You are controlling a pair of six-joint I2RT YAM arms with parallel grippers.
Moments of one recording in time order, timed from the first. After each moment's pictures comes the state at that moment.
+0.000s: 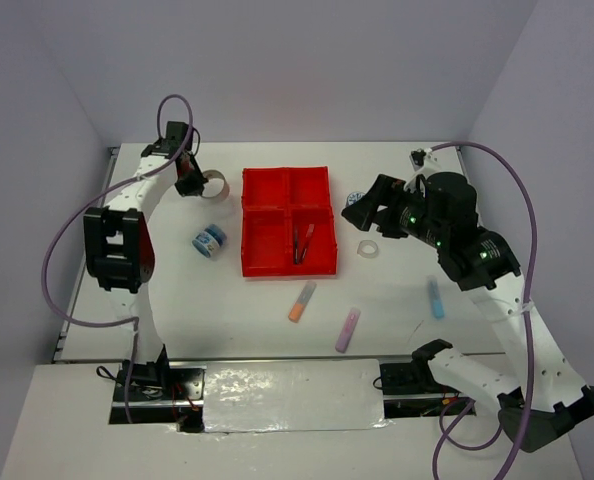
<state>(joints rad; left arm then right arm) -0.07 2.03 1.73 -0.73 -0.12 -0.54 0.42 0.96 1.24 -0.67 -0.18 0.61</state>
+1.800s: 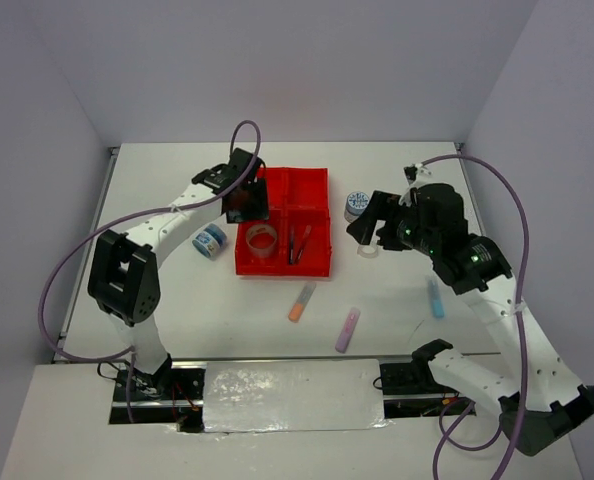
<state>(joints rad) -0.46 1.80 1.49 -0.70 -0.12 -0.54 0.42 0.93 1.17 -0.72 -0.15 0.54</state>
